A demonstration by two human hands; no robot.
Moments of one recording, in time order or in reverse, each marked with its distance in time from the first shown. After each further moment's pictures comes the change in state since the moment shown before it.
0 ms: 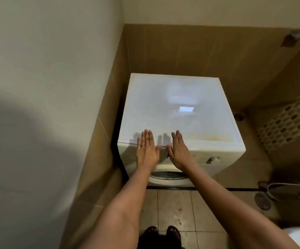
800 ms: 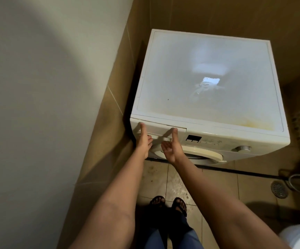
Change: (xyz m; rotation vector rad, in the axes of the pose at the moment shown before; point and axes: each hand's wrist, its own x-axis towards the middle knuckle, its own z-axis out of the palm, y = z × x) left_hand 0.011 -0.069 0.051 -1.585 -0.187 -1.010; right_hand 0.028 -0.031 0.116 1.742 -0.100 0.893
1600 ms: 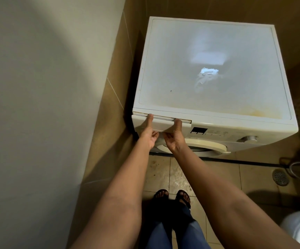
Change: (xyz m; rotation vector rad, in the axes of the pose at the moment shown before) left_hand 0.021 0.002 -0.001 -0.304 -0.034 -0.056; right_hand 0.016 0.004 0.021 0.258 0.069 -0.087
